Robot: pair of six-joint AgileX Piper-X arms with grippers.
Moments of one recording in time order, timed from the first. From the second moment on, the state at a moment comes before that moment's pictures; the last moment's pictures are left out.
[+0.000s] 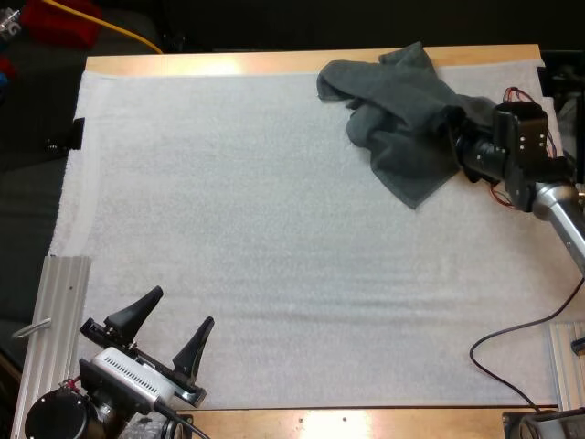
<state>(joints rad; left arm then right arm) -0.03 -0.01 -0.56 0.81 0.49 -1.72 0.14 1.63 -1.07 0.26 -0.26 -0.90</state>
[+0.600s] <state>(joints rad) -0.03 -0.01 -0.56 0.82 0.50 -1.72 0.10 1.86 -1.09 -0.12 -0.20 -0.70</state>
